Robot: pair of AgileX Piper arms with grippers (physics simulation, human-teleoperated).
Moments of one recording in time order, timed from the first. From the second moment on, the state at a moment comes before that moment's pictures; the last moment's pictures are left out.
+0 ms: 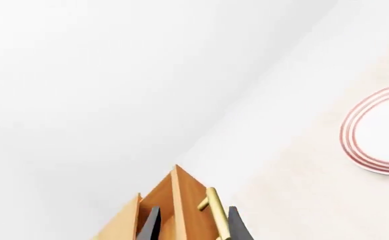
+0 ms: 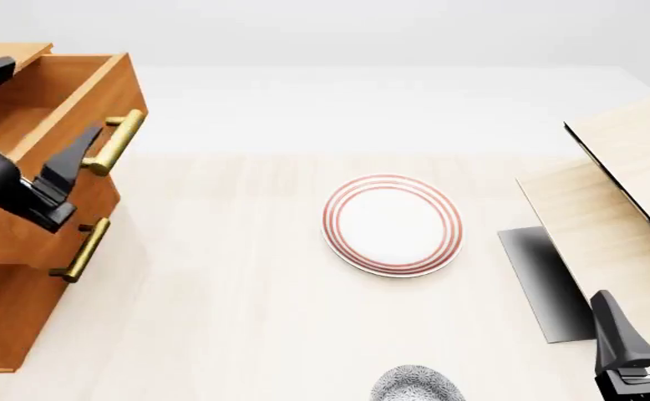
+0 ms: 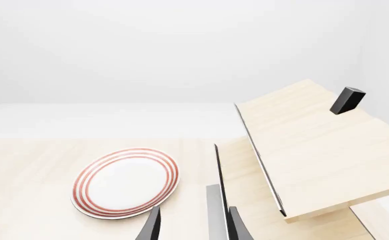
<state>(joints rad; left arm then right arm) -0.25 0.71 -0.69 0.02 0.78 0.00 0.01 0.00 0.00 0.00</state>
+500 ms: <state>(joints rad) -0.11 0.89 -1.09 0.55 0.28 0.00 0.01 0.00 0.00 0.00</state>
